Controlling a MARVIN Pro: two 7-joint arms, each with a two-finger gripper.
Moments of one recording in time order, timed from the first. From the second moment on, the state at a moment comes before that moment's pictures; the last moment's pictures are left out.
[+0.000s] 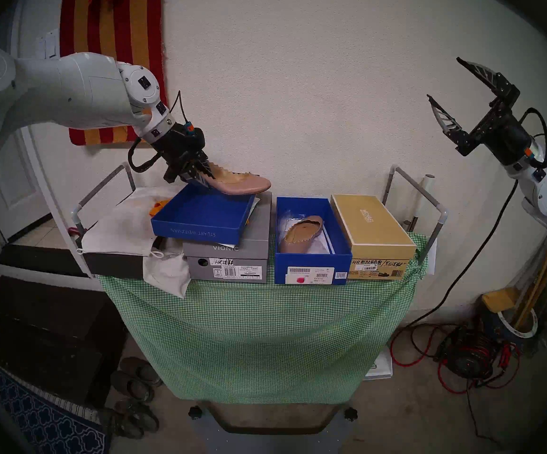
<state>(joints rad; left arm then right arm) -0.57 -1.10 1.05 -0.90 -1.22 -0.35 -1.07 0.17 -0.10 -0.13 -1.62 0.11 -0.96 -0.40</state>
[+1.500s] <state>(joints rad) -0.65 -1.17 0.85 -1.04 -1.09 -0.85 -0.98 0.10 -0.10 -0.13 -1.62 -0.23 -0.96 -0.85</state>
